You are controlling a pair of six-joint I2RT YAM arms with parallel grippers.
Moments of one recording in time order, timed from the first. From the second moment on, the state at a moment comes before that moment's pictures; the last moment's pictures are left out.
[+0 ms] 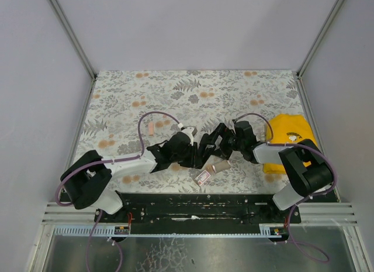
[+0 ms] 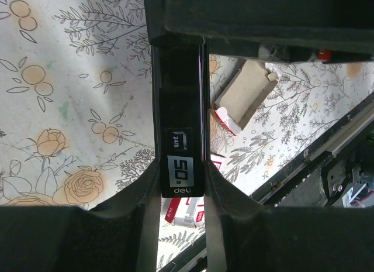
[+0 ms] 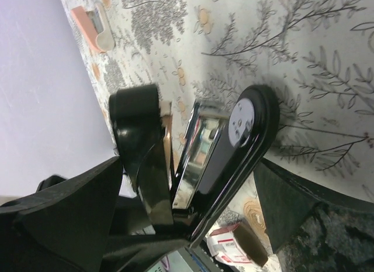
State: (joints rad) left arm -0.88 1.48 0.72 0.01 0.11 -0.71; right arm 0.45 1.56 0.54 0.37 -0.45 1.12
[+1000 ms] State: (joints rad) left arm -0.94 1.48 0.71 0.01 0.08 -0.72; right arm 0.46 1.67 0.55 0.48 -0.39 1.23
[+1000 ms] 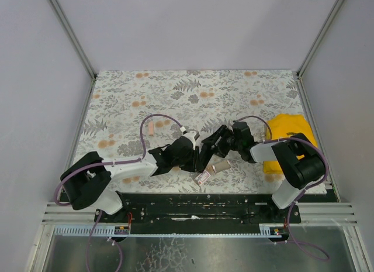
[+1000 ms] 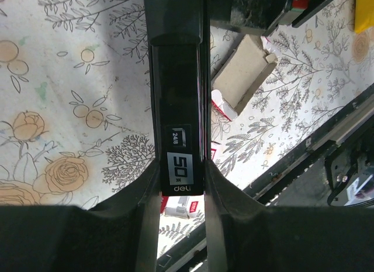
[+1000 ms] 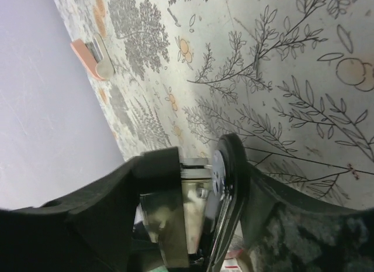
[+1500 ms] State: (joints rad) left arm -0.94 1.47 0.71 0.00 0.06 -0.72; right arm 0.46 1.67 0.56 0.49 -0.40 1.26
